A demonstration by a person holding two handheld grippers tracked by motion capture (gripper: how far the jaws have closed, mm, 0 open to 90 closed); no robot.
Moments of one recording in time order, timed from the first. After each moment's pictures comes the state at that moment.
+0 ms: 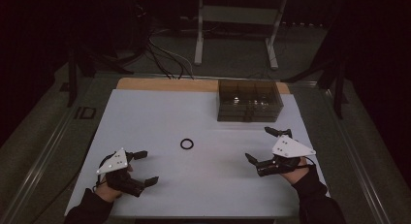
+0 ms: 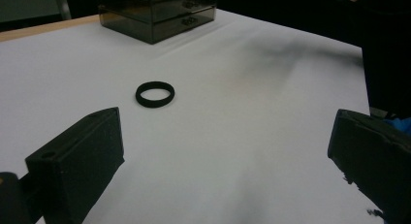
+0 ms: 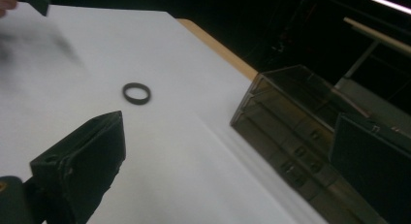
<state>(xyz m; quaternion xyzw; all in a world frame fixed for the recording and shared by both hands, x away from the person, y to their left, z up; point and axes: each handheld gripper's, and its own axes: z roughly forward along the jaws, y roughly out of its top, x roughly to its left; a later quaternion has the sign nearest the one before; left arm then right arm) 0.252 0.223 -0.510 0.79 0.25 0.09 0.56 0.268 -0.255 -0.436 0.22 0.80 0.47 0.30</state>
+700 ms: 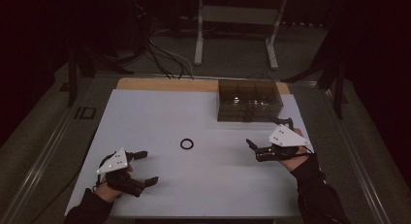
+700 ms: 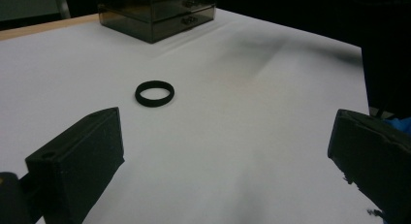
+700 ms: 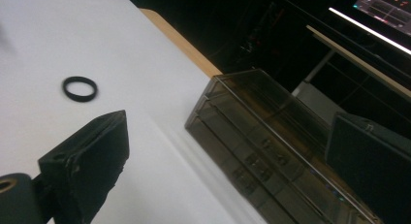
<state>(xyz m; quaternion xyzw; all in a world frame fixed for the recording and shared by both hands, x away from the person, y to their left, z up) 0.252 0.223 -0.510 0.79 0.25 0.09 0.56 0.297 -0.254 -0.432 0.21 0.79 0.44 0.36</state>
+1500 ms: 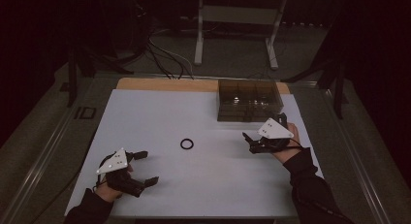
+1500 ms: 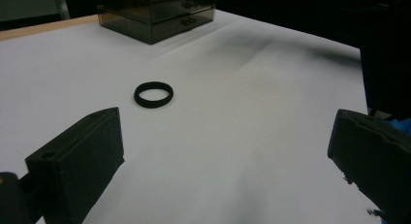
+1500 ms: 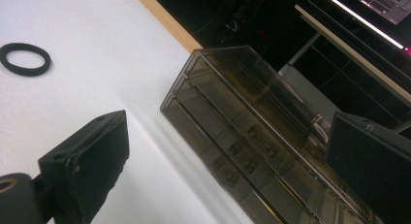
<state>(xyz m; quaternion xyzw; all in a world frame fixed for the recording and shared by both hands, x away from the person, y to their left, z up) 0.252 0.223 -0.510 0.78 0.25 0.09 0.56 0.326 -0.242 -0.450 0.23 0.80 0.38 0.39</state>
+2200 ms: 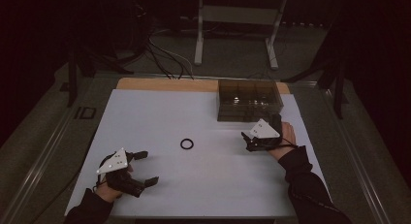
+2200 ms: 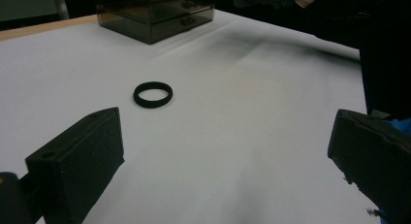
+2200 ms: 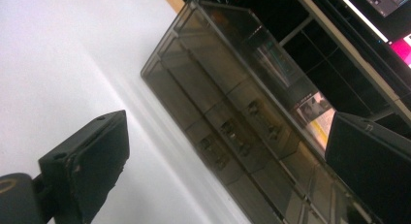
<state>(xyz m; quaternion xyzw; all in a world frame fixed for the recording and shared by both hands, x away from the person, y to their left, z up) 0.252 0.223 -0.511 0.79 0.25 0.09 0.56 0.346 -0.235 -0.480 0.22 0.82 0.31 0.43</state>
